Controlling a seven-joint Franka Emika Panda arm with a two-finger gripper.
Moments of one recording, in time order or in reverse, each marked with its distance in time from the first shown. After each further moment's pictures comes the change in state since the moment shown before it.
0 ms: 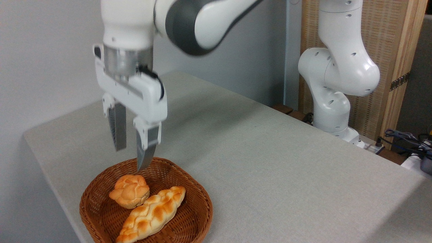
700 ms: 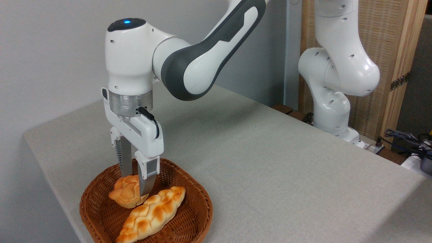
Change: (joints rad) arm -0.003 0.085 -0.050 -0.097 0.060 0.154 0.001
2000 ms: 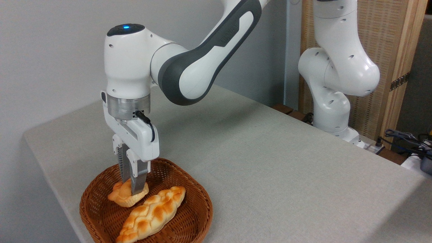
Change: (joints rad) arm 0.000 0.021 -0.012 -0.001 0.030 0.041 0.001
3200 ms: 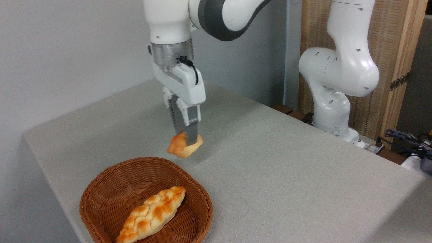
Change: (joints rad) arm -0.049 -0.422 0.022 -0.261 -0.004 -0.351 0.127
